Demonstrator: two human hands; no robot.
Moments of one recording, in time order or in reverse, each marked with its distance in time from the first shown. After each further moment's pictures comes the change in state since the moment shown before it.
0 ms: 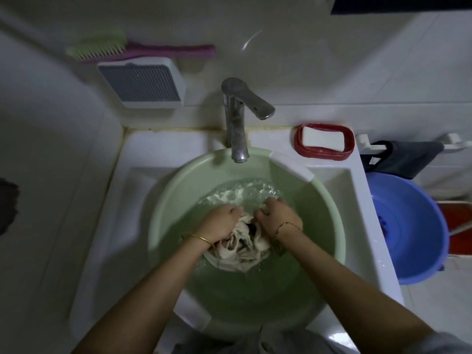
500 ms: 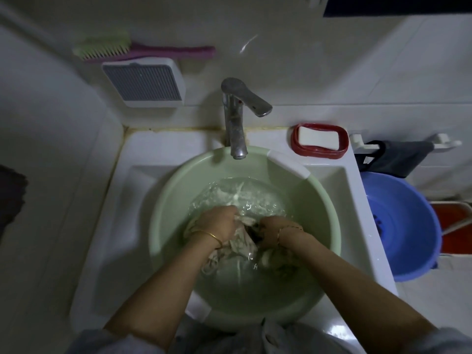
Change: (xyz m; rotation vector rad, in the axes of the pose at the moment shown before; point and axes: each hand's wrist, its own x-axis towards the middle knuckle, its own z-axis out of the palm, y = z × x) left_hand 0.004 -0.011 0.015 0.290 0.038 0.118; right_hand -0.003 0.013 0.009 -0.389 -0.327 -0.133
